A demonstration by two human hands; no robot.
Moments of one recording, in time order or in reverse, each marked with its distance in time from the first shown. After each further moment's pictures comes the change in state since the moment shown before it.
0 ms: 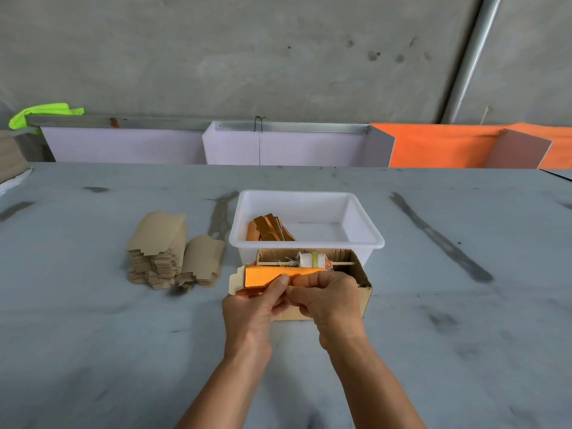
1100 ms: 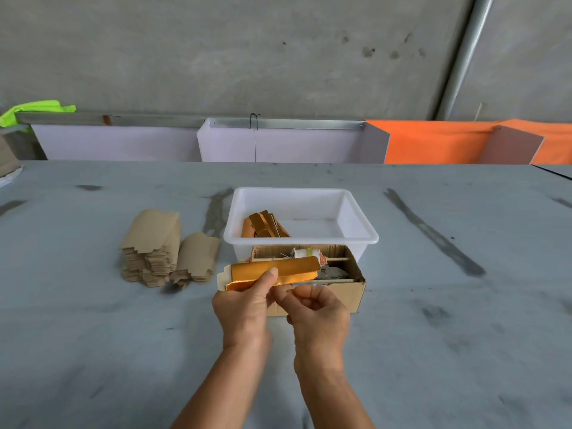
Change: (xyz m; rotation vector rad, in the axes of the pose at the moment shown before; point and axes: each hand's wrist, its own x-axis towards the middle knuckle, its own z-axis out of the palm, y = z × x) left_hand 0.000 0.003 0.013 -0.021 0.231 0.001; right_hand -0.015 0.035 0.019 0.273 0.268 0.028
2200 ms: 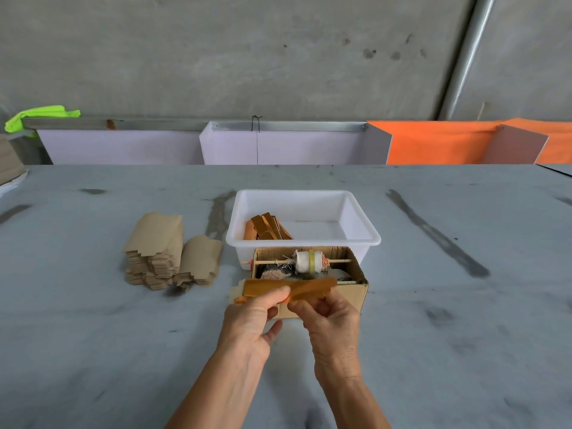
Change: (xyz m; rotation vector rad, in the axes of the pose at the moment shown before) left_hand 0.005 -0.001 -0.010 0.130 -0.091 -0.407; right_hand 0.009 0.005 -0.022 0.082 -0.226 -0.151
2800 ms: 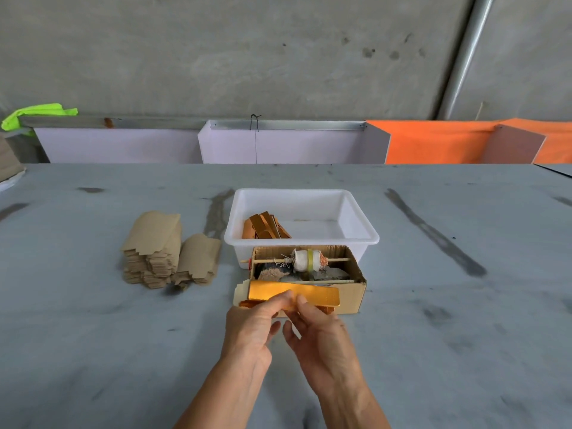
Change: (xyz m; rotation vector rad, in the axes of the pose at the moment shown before) left_hand -0.002 -0.012 -0.001 0.033 -0.014 0.118; right_hand -0.006 -0.001 0.001 0.551 -0.072 0.506
